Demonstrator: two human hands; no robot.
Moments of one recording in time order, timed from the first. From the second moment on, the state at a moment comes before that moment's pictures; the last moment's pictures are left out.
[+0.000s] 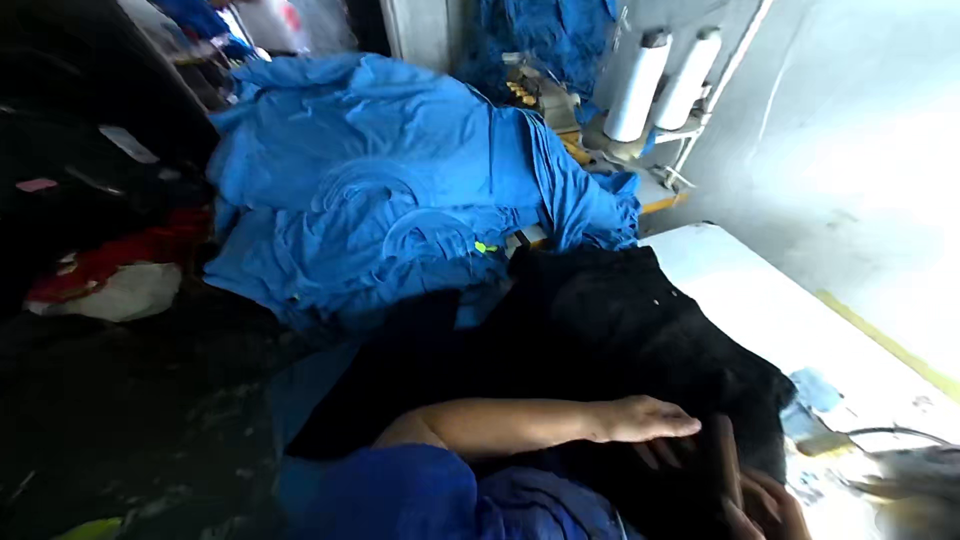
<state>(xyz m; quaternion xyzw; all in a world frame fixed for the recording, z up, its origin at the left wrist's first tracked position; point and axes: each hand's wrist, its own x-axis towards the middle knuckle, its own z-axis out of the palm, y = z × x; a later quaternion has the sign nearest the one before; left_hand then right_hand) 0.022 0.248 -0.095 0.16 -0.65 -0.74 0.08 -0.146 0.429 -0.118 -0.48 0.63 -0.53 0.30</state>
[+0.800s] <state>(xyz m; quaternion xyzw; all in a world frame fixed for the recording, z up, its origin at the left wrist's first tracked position) -0.035 0.214 -0.125 0.13 -0.39 -0.91 0.04 -0.177 0.398 -0.110 -0.43 0.71 -0.47 0.31</state>
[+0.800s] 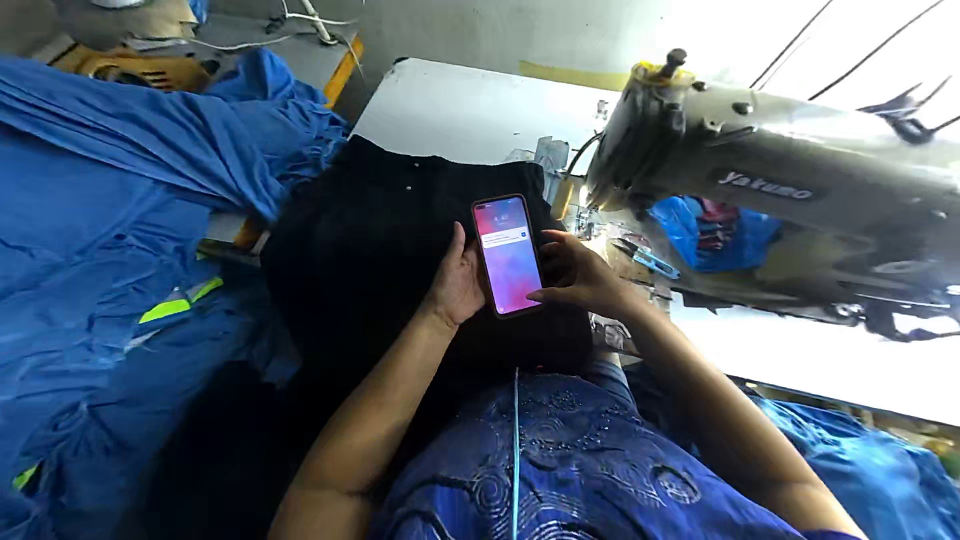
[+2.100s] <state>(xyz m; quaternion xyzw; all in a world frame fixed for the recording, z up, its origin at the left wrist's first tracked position) -0.034 0.216 -0.122 0.04 -0.38 -0.92 0.03 -0.182 0.382 -0.116 -0.49 0.75 -0.36 0.27</state>
